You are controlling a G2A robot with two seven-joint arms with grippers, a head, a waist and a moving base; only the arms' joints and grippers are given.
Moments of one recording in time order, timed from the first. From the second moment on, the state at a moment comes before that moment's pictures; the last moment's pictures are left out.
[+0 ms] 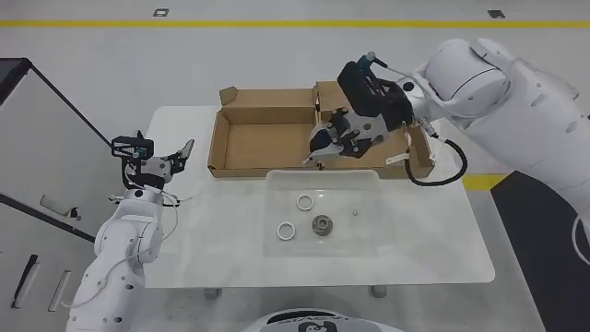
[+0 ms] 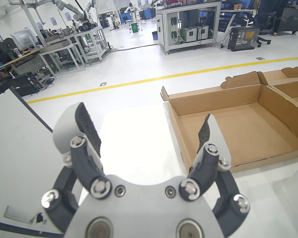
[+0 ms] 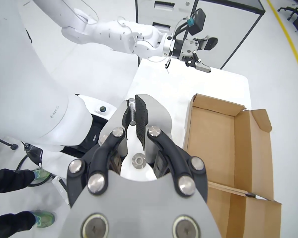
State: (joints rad) left arm 1.73 -1.15 -1.60 -1.80 1.33 0.00 0.00; right arm -0.31 -0.79 0.45 -1.63 0.21 -1.01 0.81
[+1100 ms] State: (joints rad) left arm 1.73 -1.15 -1.60 -1.80 1.33 0.00 0.00; right arm -0.60 -0.70 0.82 -1.84 0.67 -1.01 0.81
